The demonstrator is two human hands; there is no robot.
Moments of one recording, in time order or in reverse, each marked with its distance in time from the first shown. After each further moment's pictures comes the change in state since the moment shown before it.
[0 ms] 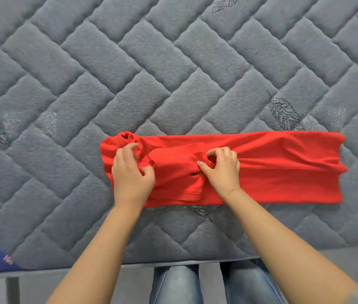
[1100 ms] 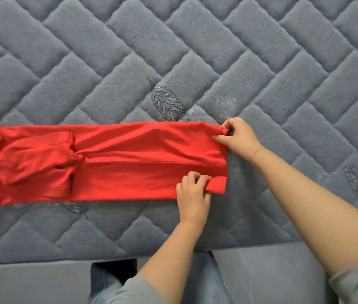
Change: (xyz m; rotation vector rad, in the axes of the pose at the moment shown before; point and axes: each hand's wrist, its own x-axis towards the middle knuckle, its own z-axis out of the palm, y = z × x) left_hand -0.181 0.283 0.325 -0.015 -0.264 0.115; right_hand 0.132 0.292 -0.217 0.113 -0.221 -0.075
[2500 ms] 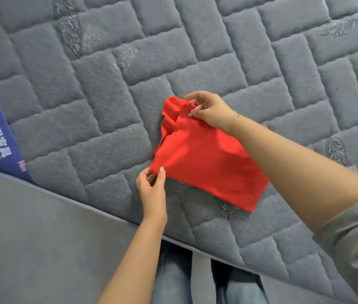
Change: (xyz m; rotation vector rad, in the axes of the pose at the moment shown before) left_hand -0.052 -0.349 -0.299 -1.232 0.653 -0.849; right_hand 0.013 -0.446 0.324 0.071 -0.514 -0.279
